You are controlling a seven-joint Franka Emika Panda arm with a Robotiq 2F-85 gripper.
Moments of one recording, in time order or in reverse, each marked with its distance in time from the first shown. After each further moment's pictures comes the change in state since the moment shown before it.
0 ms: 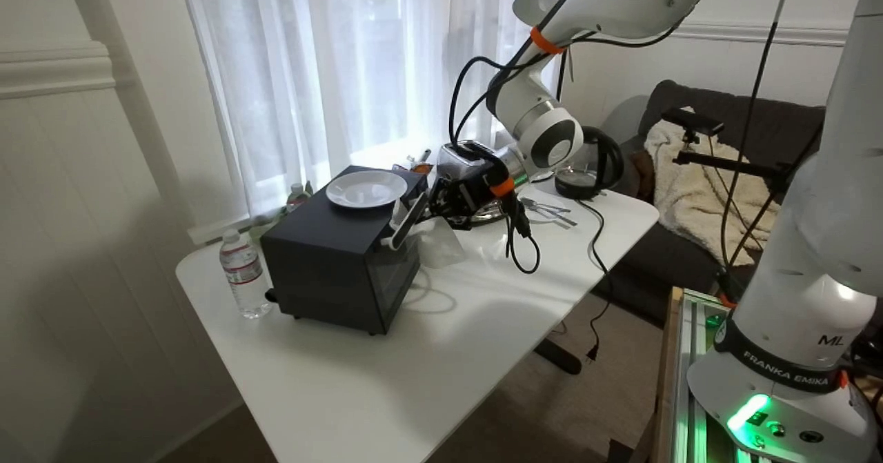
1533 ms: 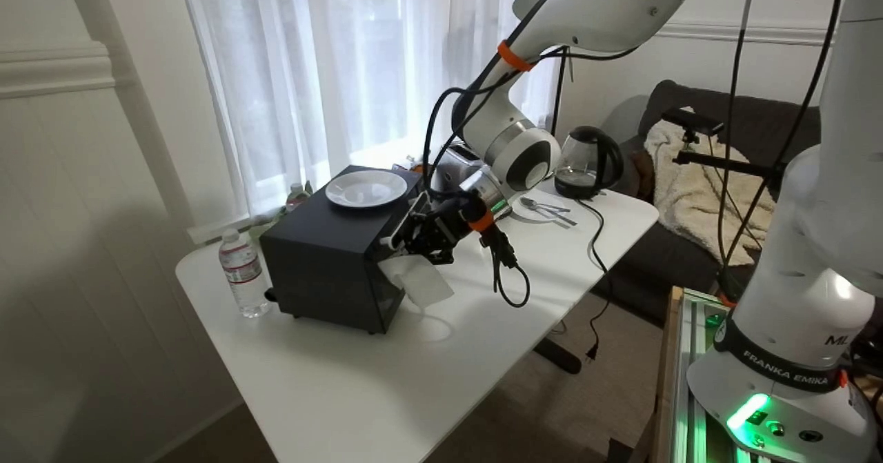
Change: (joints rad) arm 0.130 0.053 0.105 0.018 0.086 0.148 -0.040
